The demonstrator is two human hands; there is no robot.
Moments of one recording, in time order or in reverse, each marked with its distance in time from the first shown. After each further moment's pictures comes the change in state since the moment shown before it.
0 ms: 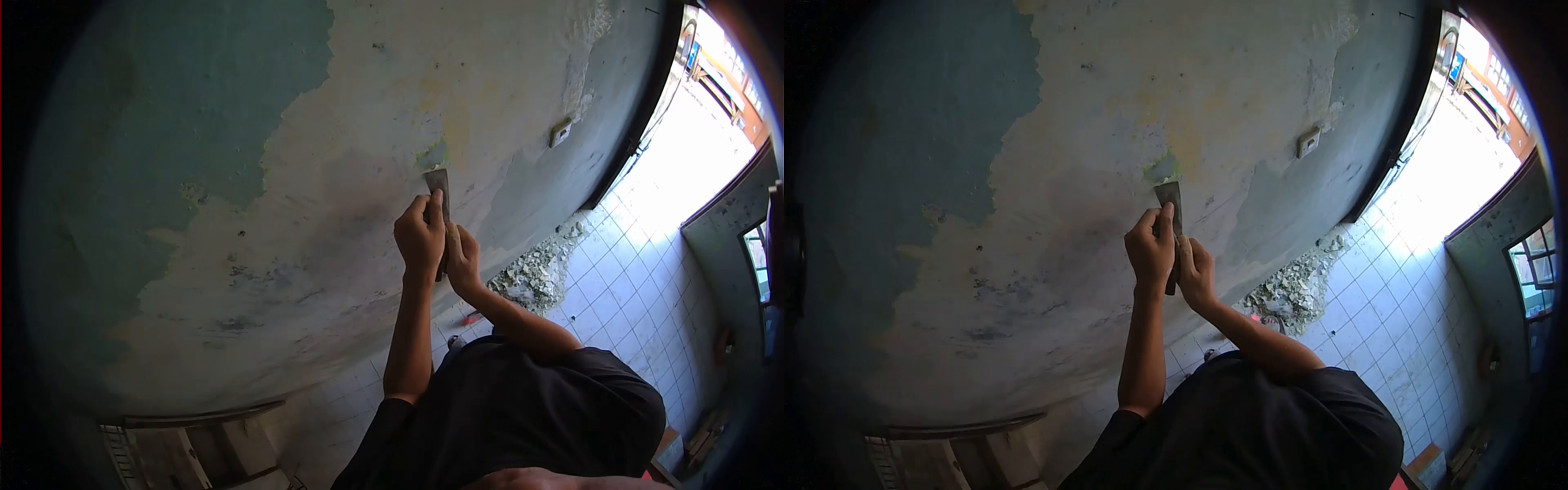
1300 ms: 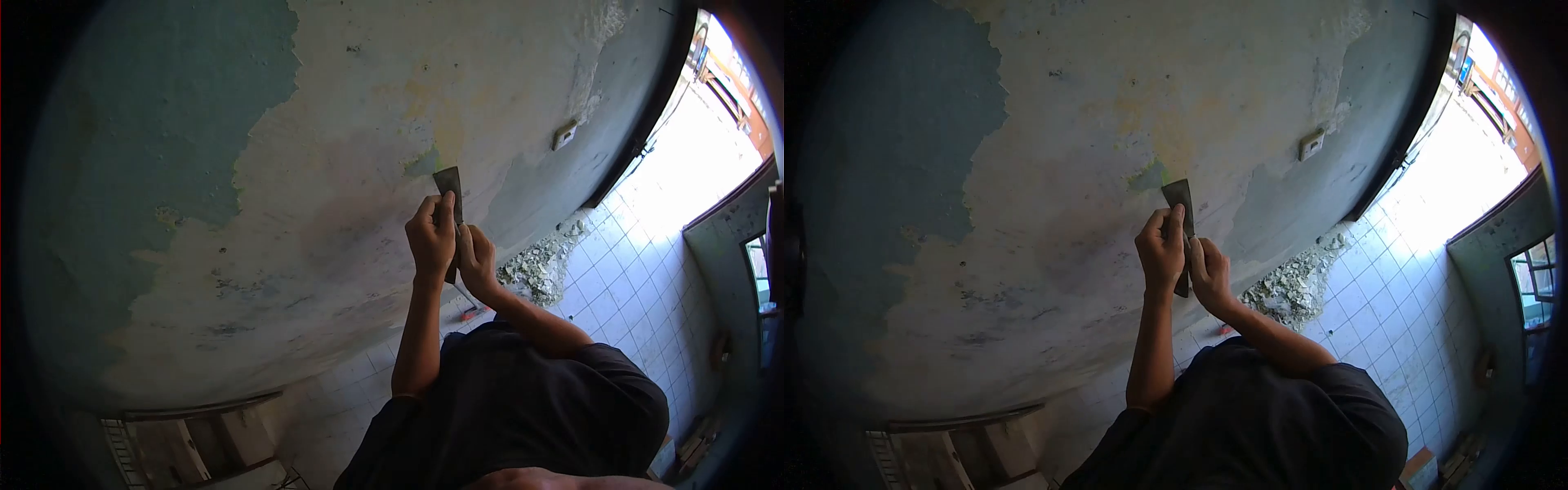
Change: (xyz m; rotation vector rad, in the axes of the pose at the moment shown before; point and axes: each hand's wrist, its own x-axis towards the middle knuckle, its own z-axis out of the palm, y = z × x) left_hand -0.003 0.004 0.041 -0.218 -0.037 -0.114; right_hand 0.021 -0.021 -0.046 -0.228 -0.045 -0.055
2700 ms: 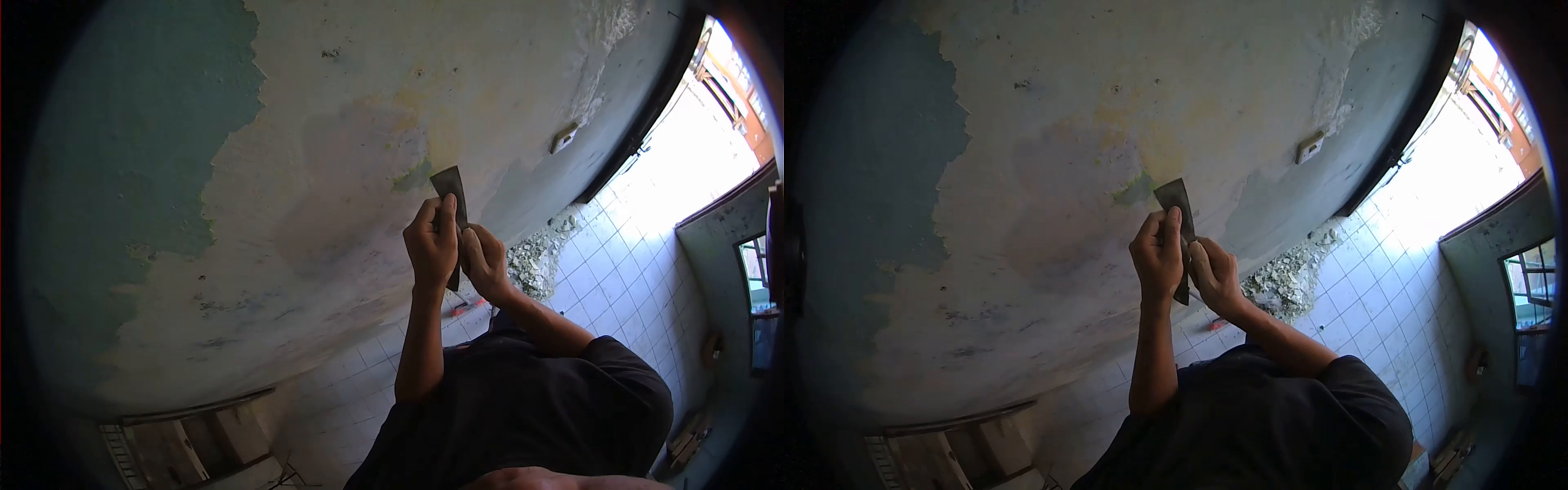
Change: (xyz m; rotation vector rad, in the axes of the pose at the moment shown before) left_hand 0.009 0.014 0.014 -0.139 -0.025 -0.062; right_hand 0.023 -0.027 -0.030 0.012 -0.164 0.014
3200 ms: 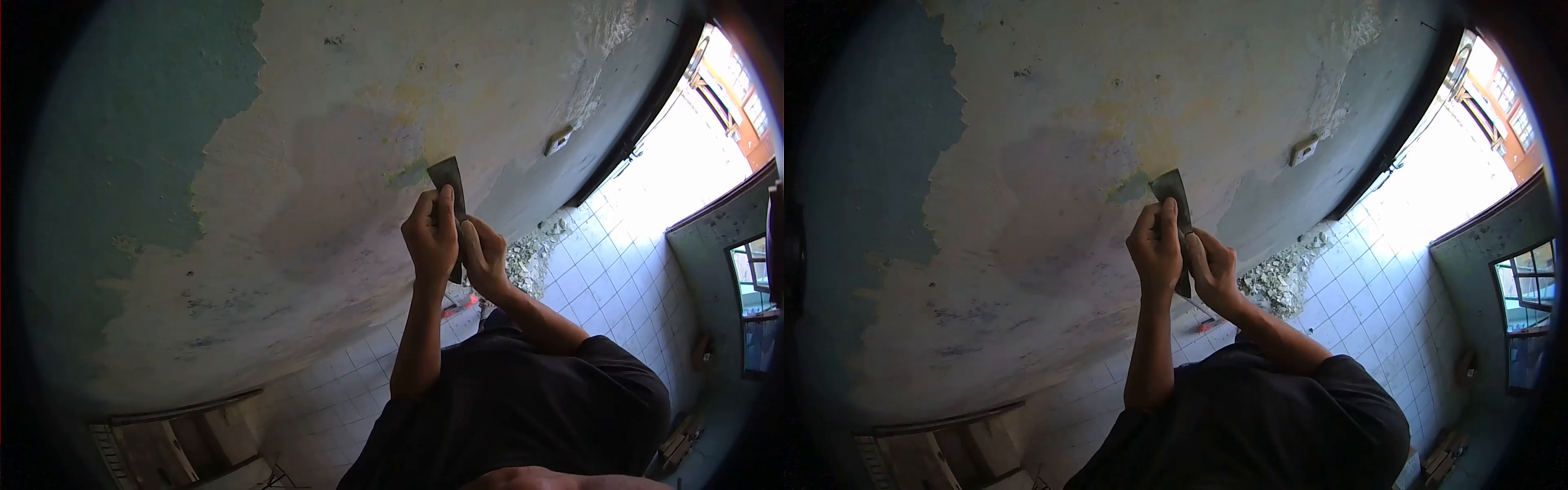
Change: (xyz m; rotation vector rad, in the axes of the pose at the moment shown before) left_hand 0.002 0.006 0.014 -0.093 0.114 0.020; right_hand 0.006 -0.004 -0.003 -0.052 0.096 -0.074
